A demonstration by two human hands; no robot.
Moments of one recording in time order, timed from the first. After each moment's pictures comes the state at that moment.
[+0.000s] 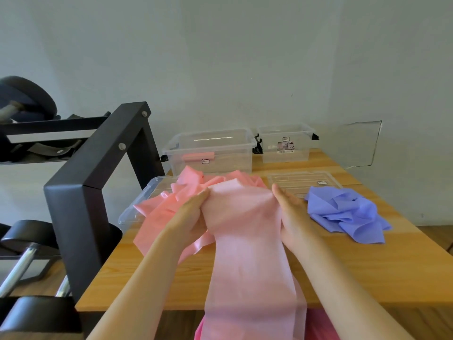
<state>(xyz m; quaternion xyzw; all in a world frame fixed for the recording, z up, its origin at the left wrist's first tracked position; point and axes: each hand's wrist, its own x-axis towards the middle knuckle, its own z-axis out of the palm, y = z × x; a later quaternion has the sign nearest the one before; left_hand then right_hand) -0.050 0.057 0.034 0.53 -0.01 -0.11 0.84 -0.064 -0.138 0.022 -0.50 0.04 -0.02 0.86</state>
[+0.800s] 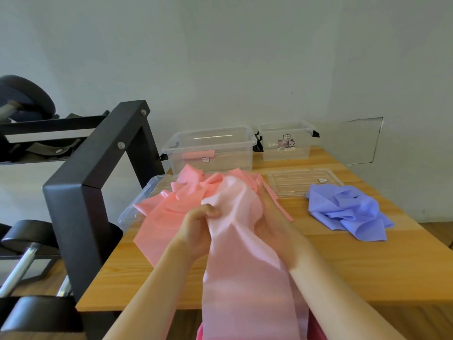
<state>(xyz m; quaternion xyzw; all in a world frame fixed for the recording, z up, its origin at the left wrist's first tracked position) -0.071 0.050 0.021 0.49 -0.11 -0.20 0.84 -0.075 -0.110 0.024 -0.44 -0.01 0.22 0.87</state>
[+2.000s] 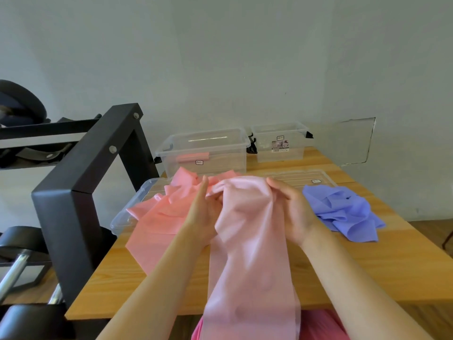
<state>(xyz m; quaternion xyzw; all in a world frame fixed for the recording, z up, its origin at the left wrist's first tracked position) -0.038 0.018 0.035 0.44 0.00 -0.15 0.89 -0.068 -0.160 0.045 -0.45 -0.12 0.14 0.87</state>
